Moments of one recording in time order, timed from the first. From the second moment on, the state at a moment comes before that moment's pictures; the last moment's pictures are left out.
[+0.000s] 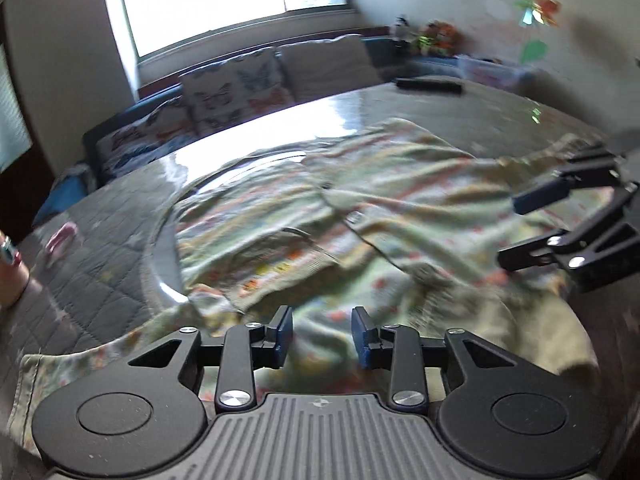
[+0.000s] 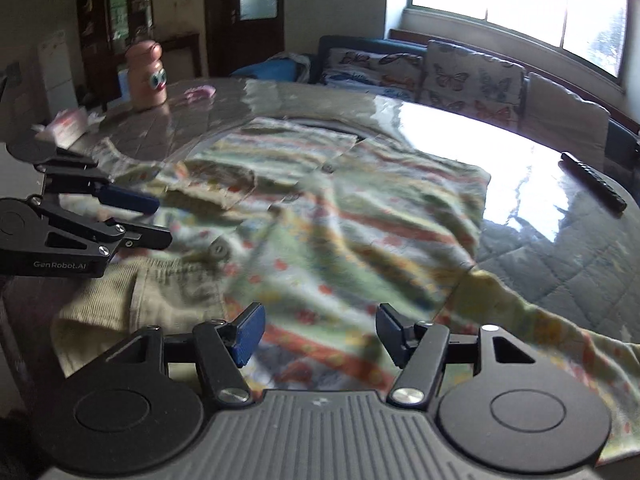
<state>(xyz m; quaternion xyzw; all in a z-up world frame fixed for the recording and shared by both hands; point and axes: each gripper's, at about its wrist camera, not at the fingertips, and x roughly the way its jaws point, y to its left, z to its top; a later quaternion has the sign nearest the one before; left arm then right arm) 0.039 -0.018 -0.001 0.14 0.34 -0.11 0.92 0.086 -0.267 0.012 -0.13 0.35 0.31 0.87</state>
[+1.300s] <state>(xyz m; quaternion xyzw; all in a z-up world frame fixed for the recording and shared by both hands) 0.082 -0.069 -0.003 0.14 0.35 -0.28 0.89 0.308 -0.289 -0.009 -0.04 0.38 0.17 0.91</state>
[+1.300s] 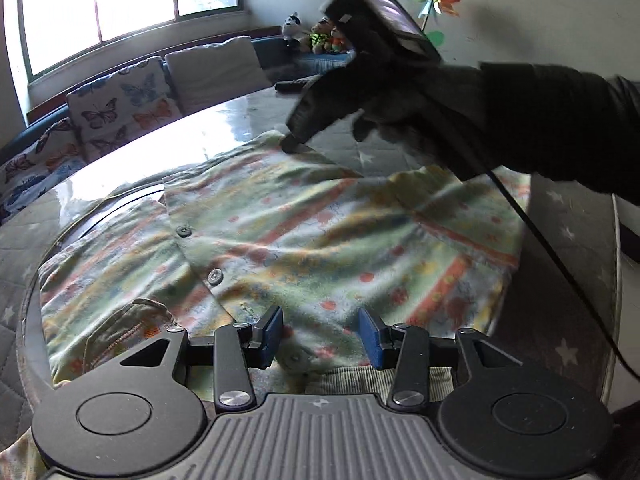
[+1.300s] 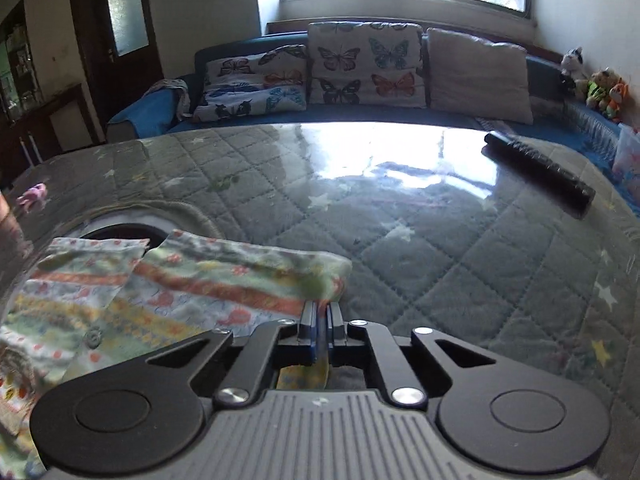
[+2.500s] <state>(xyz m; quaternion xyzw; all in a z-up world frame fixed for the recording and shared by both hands) 0.085 -0.103 0.011 0.15 0.34 -0.23 0.90 0.073 -0.310 0.010 -0.16 0.36 0.30 0.87</state>
